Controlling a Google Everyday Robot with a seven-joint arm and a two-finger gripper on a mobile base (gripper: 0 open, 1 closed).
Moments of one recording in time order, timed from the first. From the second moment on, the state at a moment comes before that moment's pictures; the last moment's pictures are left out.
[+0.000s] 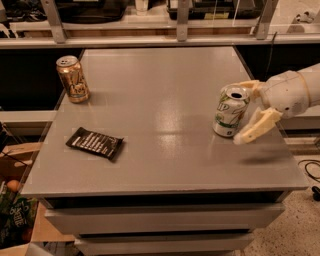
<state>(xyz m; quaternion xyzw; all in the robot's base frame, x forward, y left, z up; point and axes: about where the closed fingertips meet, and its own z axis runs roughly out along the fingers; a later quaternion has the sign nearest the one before) 0.509 -0.175 0.882 -0.62 0.60 0.32 0.39</state>
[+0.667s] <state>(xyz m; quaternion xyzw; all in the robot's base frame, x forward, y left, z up) 0.522 -0.168 0.874 -0.61 0.58 0.36 0.40</state>
